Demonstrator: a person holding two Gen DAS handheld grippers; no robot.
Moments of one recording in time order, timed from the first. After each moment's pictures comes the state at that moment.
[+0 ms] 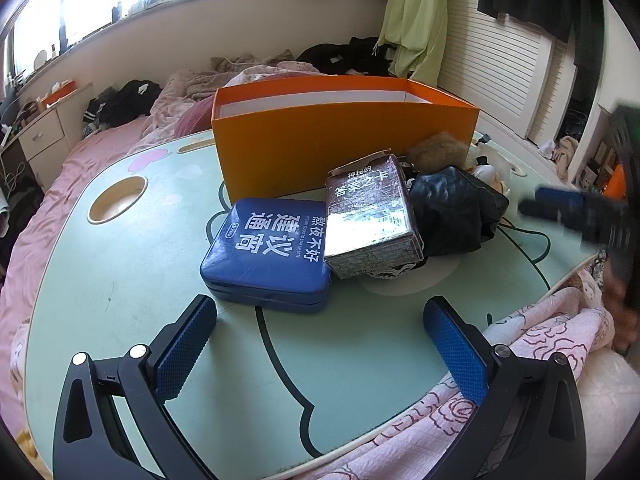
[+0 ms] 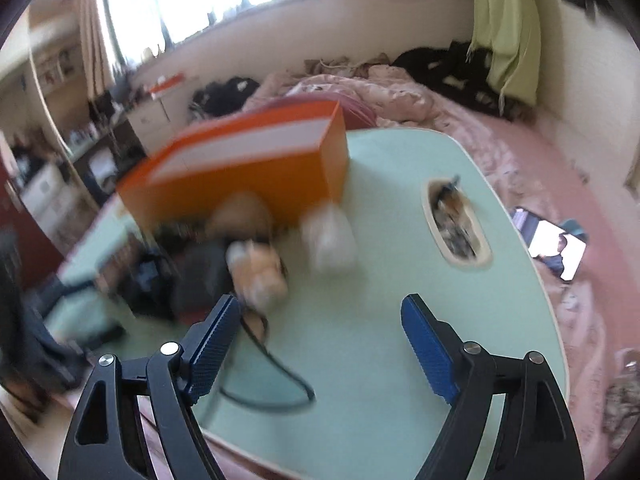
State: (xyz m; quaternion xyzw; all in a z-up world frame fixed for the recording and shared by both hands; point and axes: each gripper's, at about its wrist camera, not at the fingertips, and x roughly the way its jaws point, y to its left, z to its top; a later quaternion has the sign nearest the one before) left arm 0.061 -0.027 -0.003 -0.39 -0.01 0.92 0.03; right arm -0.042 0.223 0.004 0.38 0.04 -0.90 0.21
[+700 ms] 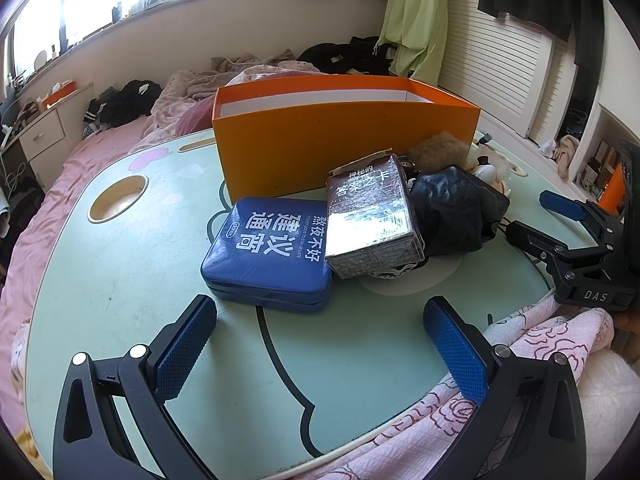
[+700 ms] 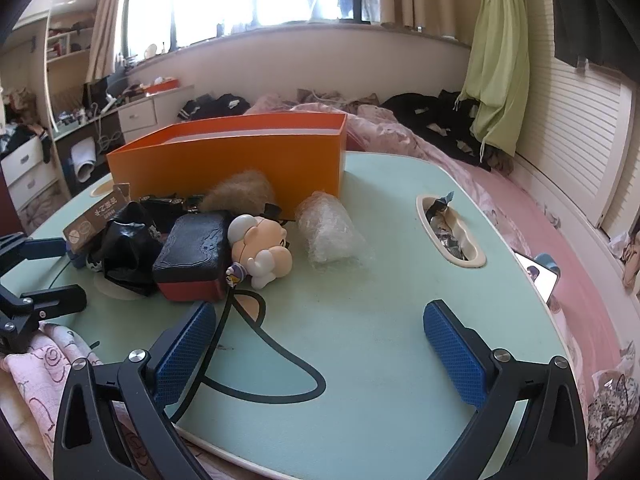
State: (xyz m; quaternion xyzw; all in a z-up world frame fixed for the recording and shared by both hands) left arm 0.063 -0.029 -0.005 -0.39 0.00 0.92 0.03; right arm -0.024 0.211 -0.016 0.30 0.07 -0.93 0.19
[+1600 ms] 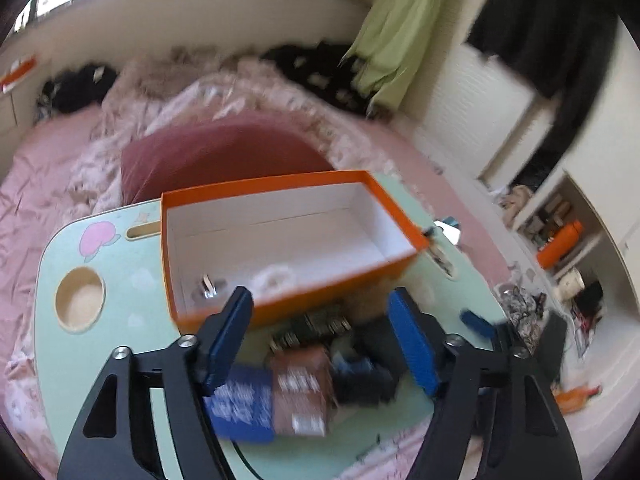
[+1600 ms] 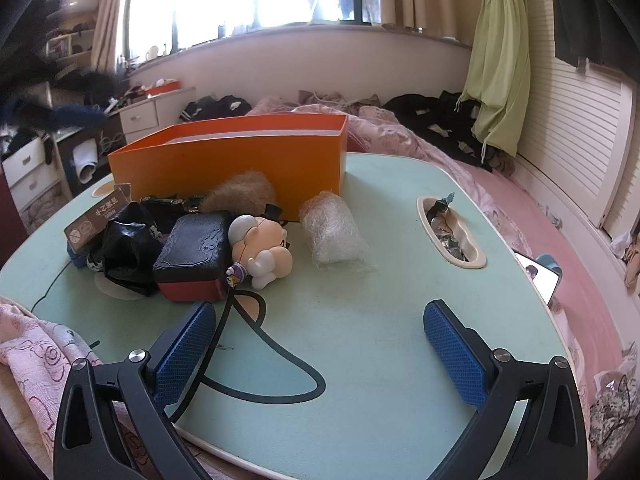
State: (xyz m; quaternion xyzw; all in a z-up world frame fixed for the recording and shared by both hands) left arm -0.054 -0.038 0.098 -0.45 -0.09 0.88 0.11; right arm -0.025 0.211 -0.015 0.30 0.07 -0.93 0.19
